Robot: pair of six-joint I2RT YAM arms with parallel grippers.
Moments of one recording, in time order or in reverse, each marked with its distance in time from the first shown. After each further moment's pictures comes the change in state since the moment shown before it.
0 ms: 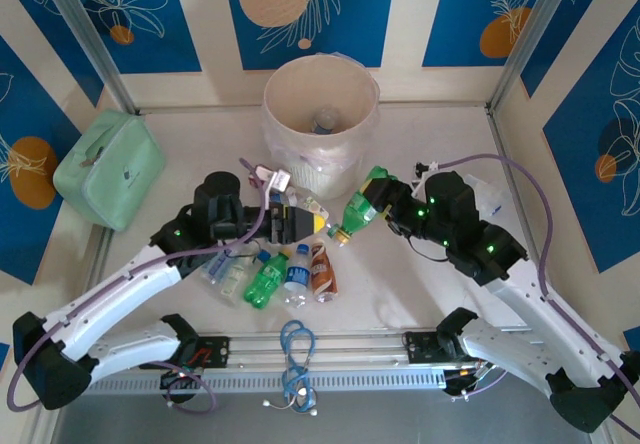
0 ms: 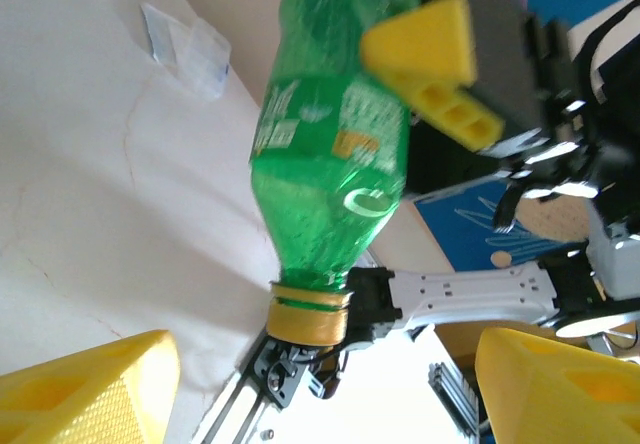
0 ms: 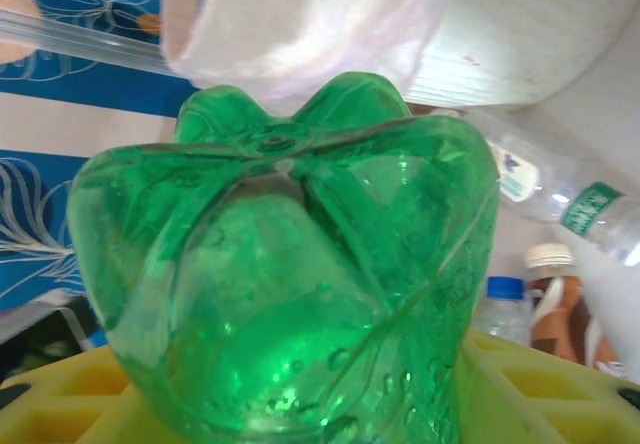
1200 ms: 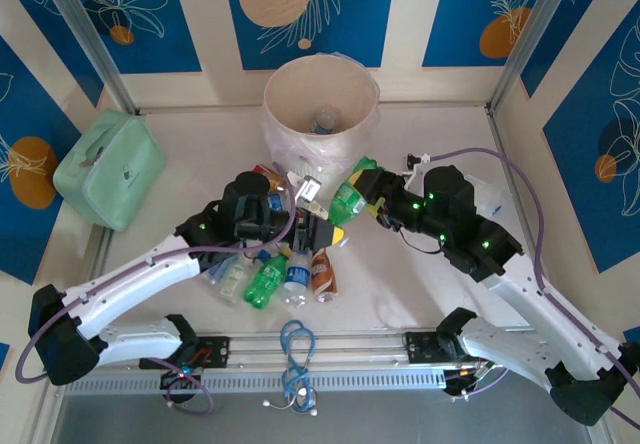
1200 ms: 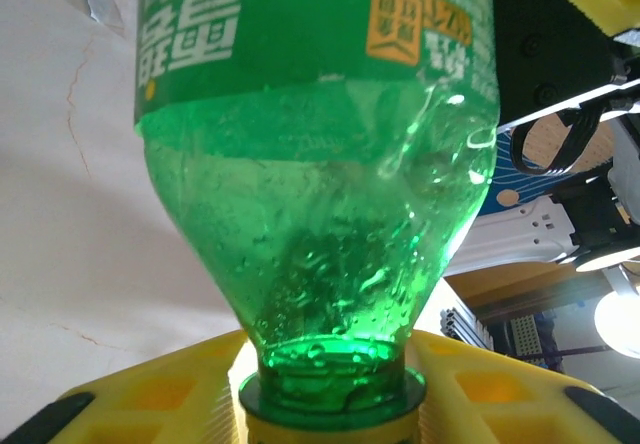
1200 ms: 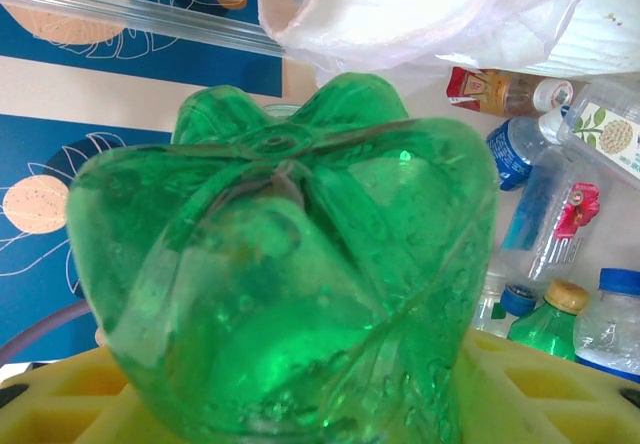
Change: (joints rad) left arm -0.111 0.123 0.070 0.008 -0.005 0.103; right arm 0.034 0.037 0.018 0.119 -0.068 0.068
